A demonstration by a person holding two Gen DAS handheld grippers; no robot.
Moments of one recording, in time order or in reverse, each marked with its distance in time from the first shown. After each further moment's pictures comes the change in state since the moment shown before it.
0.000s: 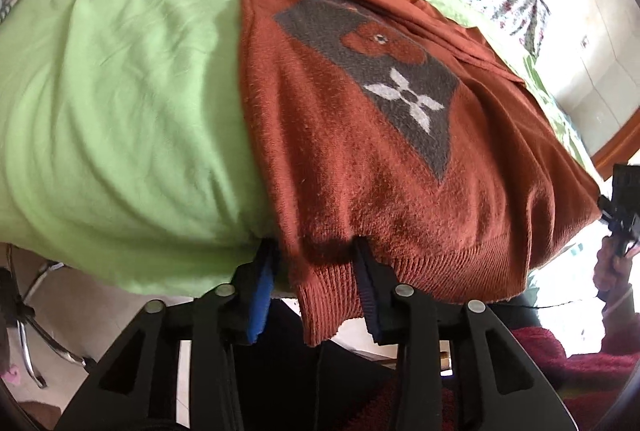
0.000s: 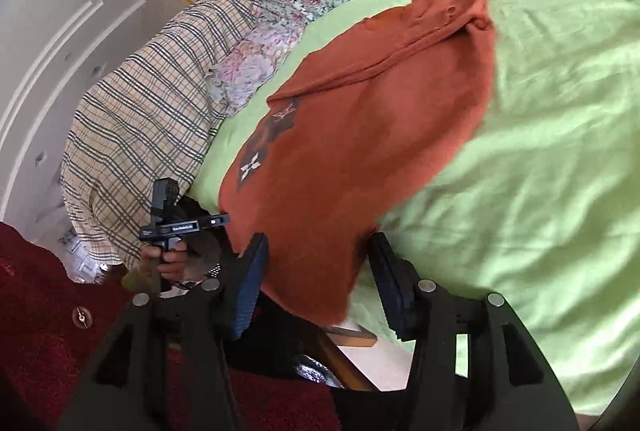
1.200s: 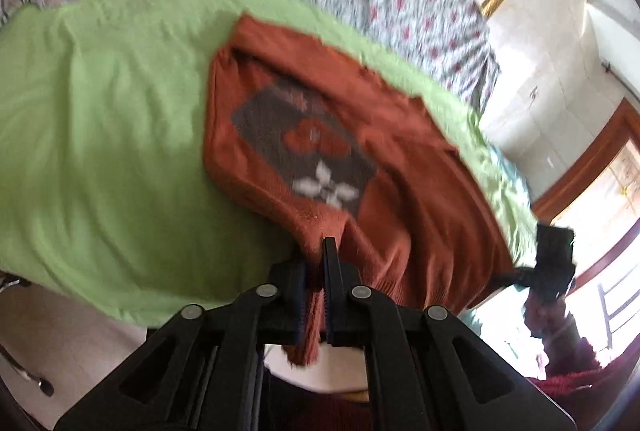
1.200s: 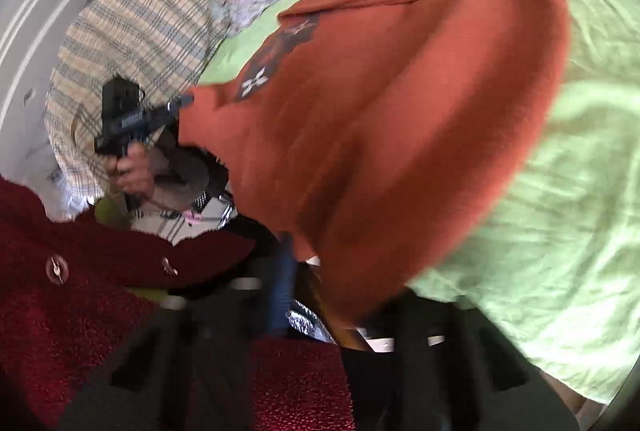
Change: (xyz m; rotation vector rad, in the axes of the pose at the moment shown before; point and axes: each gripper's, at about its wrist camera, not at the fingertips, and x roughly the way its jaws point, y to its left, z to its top) left arm -0.051 0.000 0.022 -0.065 -0.144 -0.214; right arm 0.039 0.028 -0.019 -0.098 0.255 -0.051
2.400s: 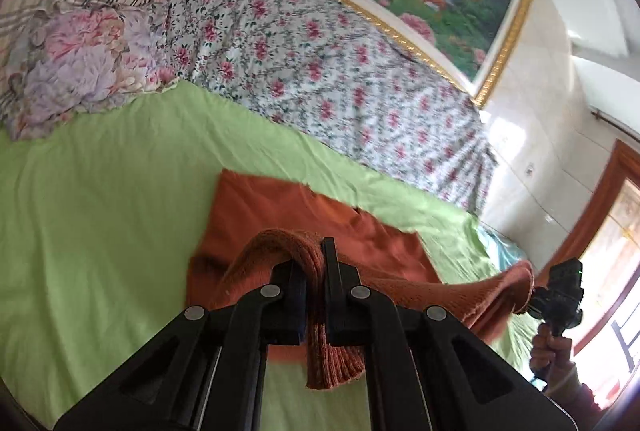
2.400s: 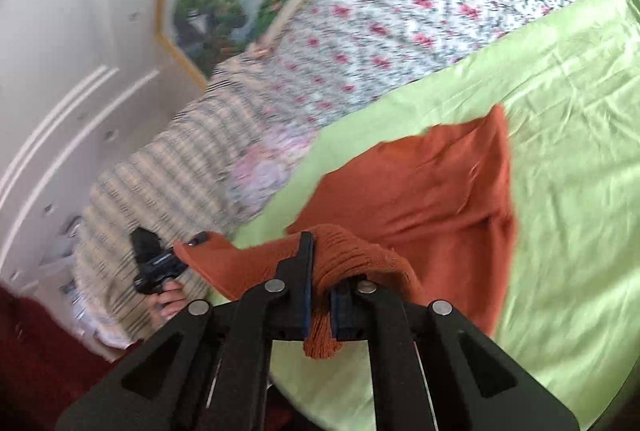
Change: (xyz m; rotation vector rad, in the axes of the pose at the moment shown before) left arm -0.005 -0.030 0.169 0.012 -0.380 0.006; right arm -0.099 -0.038 0.129 0.125 -0.539 0.040
